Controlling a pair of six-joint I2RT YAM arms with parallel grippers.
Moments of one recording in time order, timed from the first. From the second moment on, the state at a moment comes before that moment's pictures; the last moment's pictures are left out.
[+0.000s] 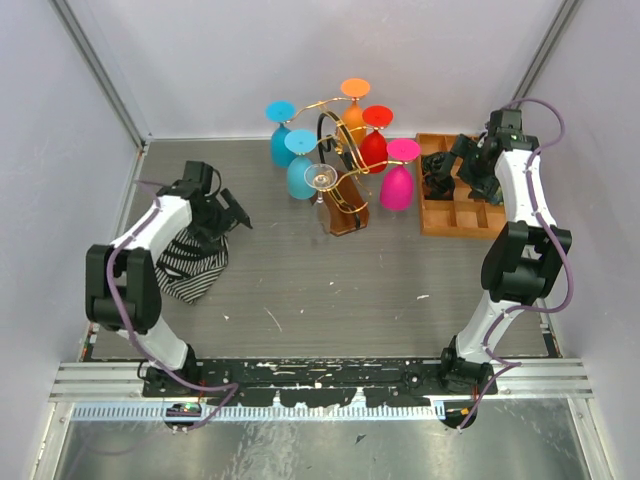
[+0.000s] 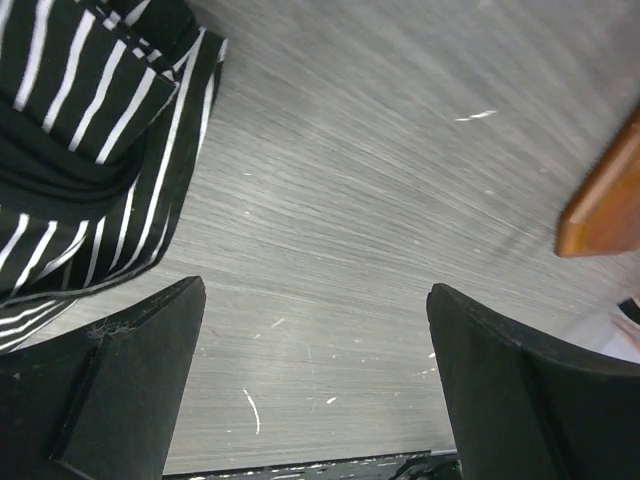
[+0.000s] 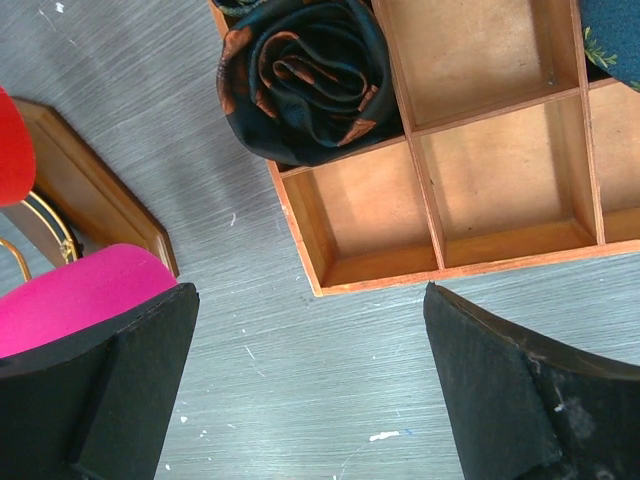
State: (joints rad) left arm -0.13 1.63 1.21 -0.72 0.12 -0.78; right arm -0.19 1.85 1.74 -0.90 -0.16 0.32
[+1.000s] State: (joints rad) left arm 0.18 1.68 1.20 -0.81 0.16 -0.73; right arm -0.11 1.64 1.80 -0.72 -0.46 0.49
